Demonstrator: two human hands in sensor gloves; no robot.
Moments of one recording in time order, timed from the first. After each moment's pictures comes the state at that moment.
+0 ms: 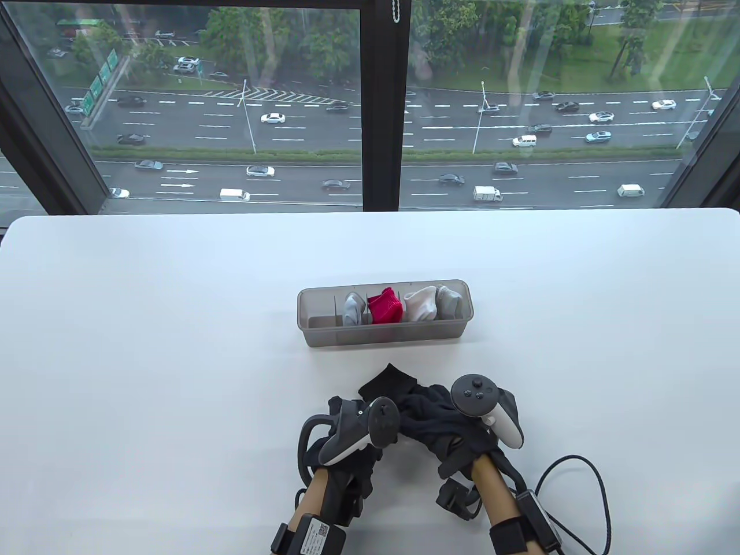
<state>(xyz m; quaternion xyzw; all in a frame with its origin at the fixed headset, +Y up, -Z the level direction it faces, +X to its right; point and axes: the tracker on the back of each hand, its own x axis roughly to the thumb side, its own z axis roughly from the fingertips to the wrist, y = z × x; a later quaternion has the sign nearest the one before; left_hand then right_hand) -0.060 -0.758 -0.287 -0.14 -0.12 0.06 0.98 0.123 -0.789 -0.309 0.11 0.28 0.85 0.44</state>
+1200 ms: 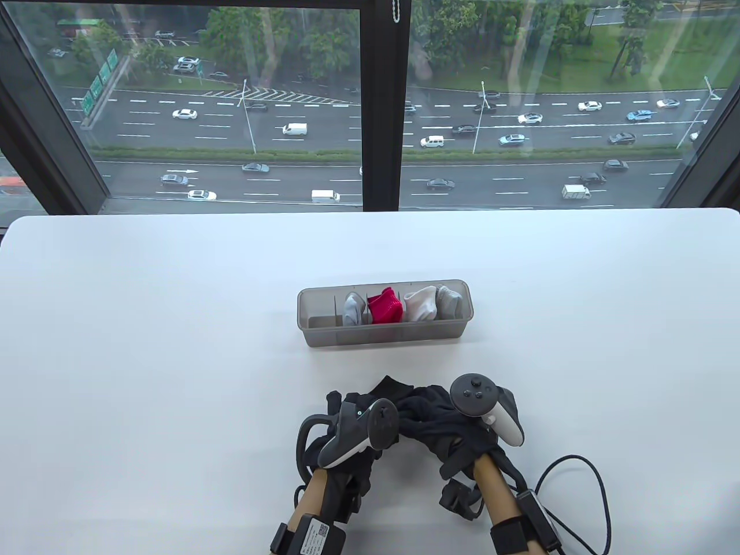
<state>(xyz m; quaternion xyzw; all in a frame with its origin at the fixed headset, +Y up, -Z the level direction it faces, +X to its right) -0.060 -0.754 -0.286 -0.09 -0.12 0.04 0.99 0.123 -0.788 -0.309 0.12 0.29 0.84 0.45</state>
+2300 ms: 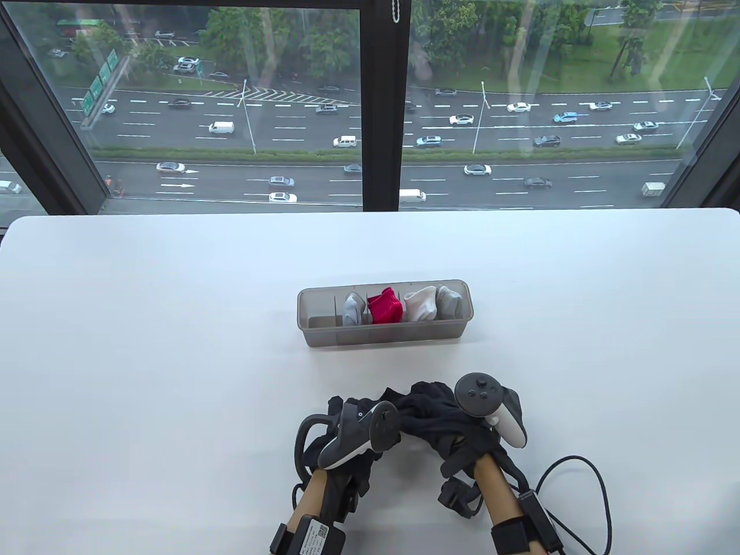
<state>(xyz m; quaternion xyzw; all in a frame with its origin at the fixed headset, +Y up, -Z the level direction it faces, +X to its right) -0.059 -0.752 -0.285 -0.09 -0.12 0.00 0.99 0.125 -0.783 -0.309 0.11 0.27 0.84 0.46</state>
